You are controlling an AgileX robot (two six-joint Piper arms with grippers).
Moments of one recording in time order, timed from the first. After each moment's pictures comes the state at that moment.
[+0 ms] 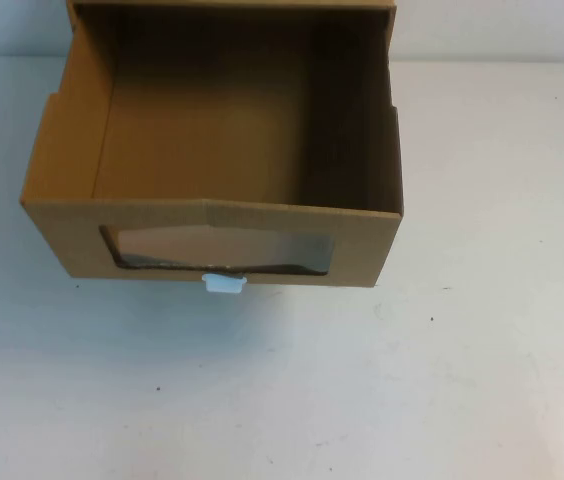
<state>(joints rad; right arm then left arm) -0.02 -0.01 0.03 0.20 0.35 -0.15 -0.08 -0.01 0.03 -0.03 0.36 0.12</state>
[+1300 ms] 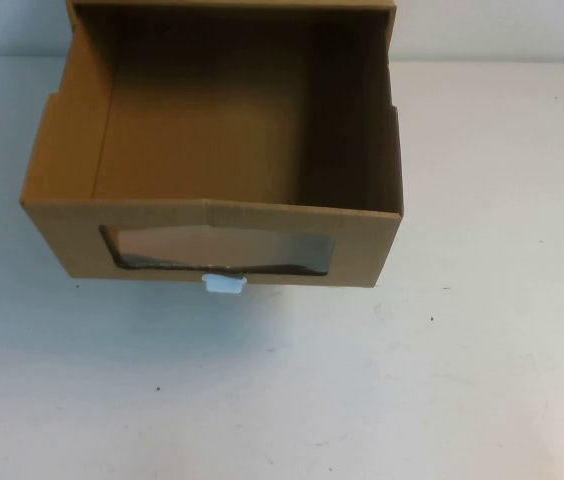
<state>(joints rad) -0.02 -0.01 0.03 0.20 0.35 -0.15 -0.08 -0.01 0.03 -0.09 0.35 0.11</state>
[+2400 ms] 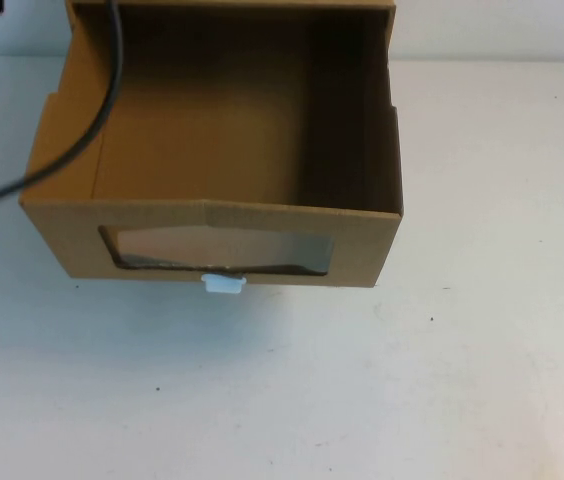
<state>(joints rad) -0.02 -0.01 0.03 0.20 0.35 -0.15 -0.08 1.21 -1.45 -0.50 0.94 0.44</state>
